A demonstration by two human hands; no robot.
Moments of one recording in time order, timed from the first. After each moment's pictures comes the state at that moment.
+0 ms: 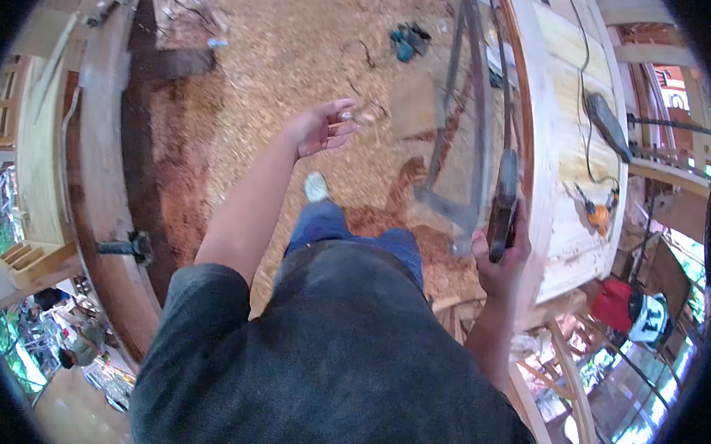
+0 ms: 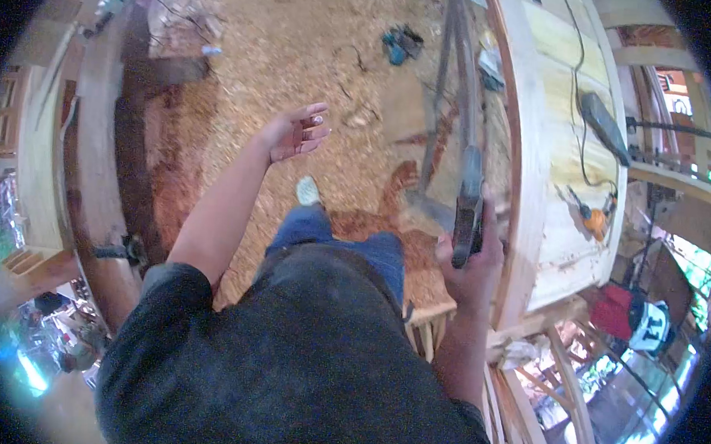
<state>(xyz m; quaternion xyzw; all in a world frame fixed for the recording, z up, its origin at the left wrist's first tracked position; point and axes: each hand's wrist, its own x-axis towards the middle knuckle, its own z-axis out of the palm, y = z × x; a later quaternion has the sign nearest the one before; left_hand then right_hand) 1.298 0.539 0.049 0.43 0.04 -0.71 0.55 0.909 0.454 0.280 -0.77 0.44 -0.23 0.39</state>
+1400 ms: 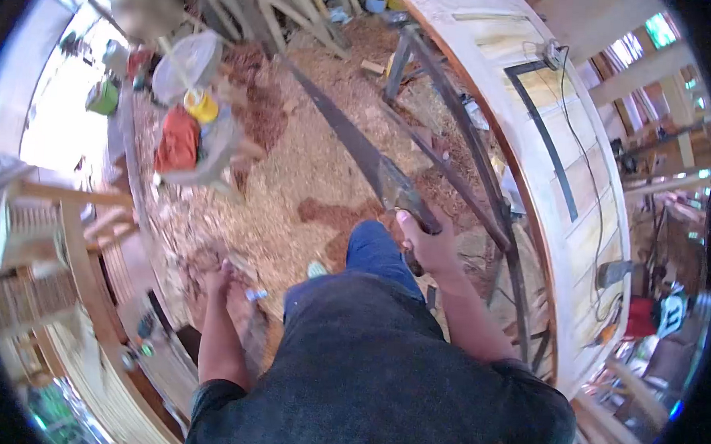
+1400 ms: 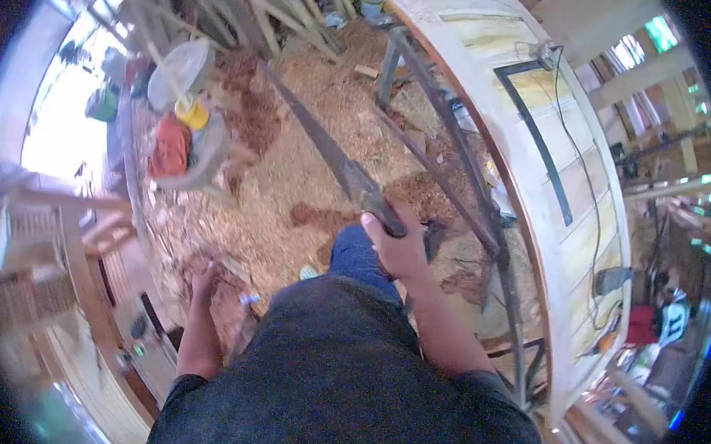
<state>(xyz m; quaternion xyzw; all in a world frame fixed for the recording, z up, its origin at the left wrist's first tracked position) 2.182 0.250 -0.038 0.86 0.00 -0.38 0.35 1.763 -0.084 0.238 -0.52 0.52 -0.27 0.62</state>
